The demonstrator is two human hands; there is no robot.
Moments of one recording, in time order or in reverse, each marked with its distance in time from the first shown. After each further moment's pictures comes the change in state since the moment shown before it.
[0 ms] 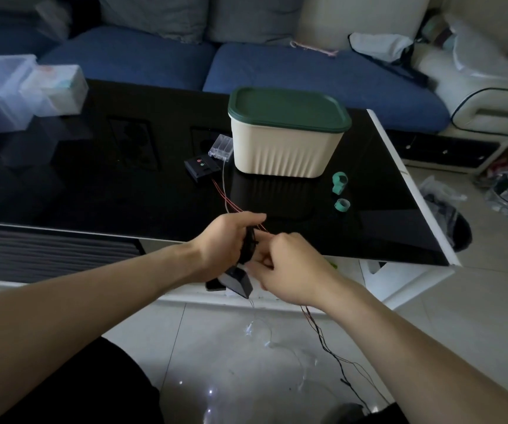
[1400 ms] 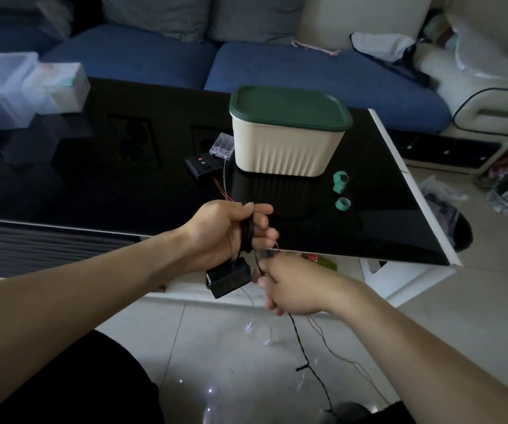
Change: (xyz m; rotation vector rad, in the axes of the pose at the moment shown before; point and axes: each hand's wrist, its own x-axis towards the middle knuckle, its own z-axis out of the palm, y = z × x) left_hand 0.001 0.011 0.000 -0.322 0.036 0.126; right_hand -0.004 0.009 0.004 -0.065 -0.363 0.122
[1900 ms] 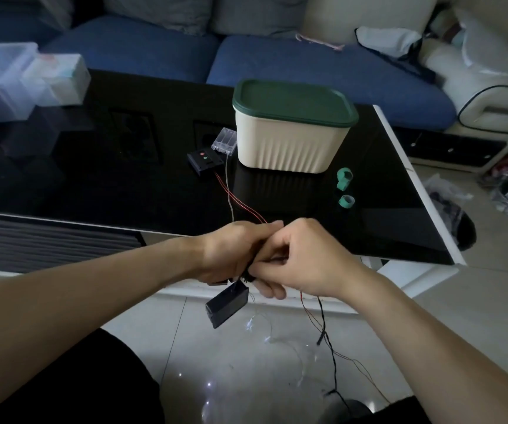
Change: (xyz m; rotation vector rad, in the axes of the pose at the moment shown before) left_hand -0.007 -0.012 0.007 0.500 -0.260 -0.253; right_hand -0.018 -0.010 -0.022 0.281 0.269 -0.238
